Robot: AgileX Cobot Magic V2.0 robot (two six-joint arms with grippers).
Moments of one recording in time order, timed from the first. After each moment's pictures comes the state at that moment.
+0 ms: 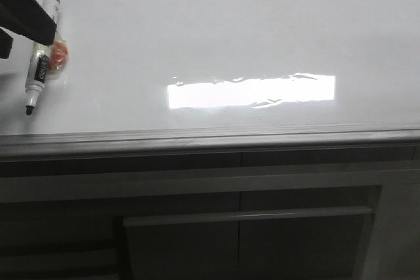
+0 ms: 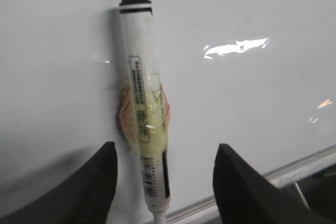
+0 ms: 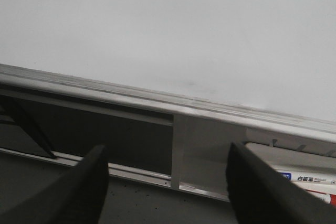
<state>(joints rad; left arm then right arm) -0.40 1.12 -0.72 -0.41 0.37 0.09 0.47 0.43 -0.53 -0.30 0.74 0.31</state>
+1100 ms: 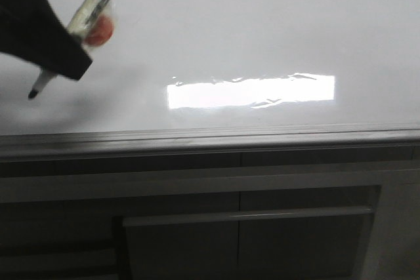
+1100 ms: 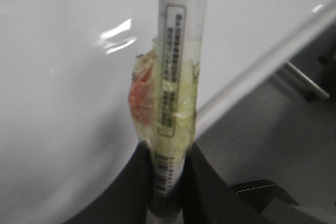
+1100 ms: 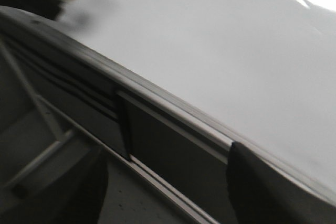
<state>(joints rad) -0.61 1.13 -0.80 -0.37 0.54 0.47 0.54 0.46 -0.60 0.25 0.64 -0.36</state>
